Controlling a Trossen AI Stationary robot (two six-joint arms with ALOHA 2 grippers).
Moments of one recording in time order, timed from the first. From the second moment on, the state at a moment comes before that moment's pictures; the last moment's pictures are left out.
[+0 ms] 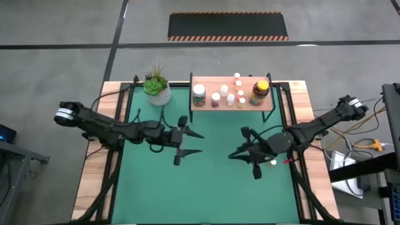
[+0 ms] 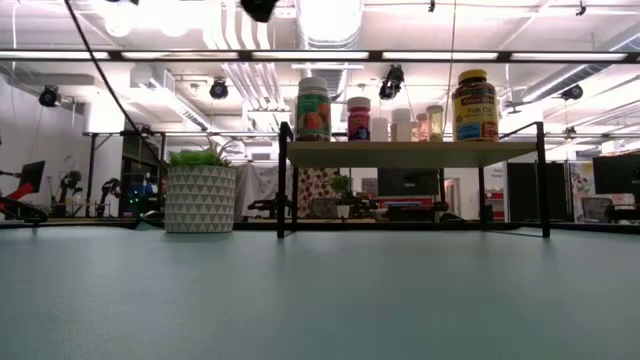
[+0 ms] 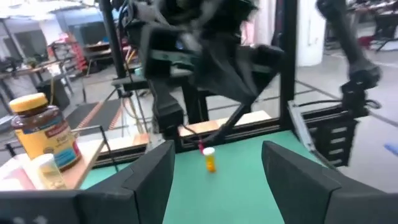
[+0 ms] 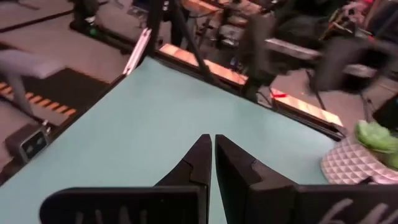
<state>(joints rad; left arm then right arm) -0.19 1.32 0.84 0.48 -0.06 0.13 0.45 1.14 0.90 -0.08 0.23 -0.24</state>
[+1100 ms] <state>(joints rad) -0.21 0.99 0.63 0.47 -0.17 0.42 -0.38 1.69 1.88 -1.15 0.10 -0.15</state>
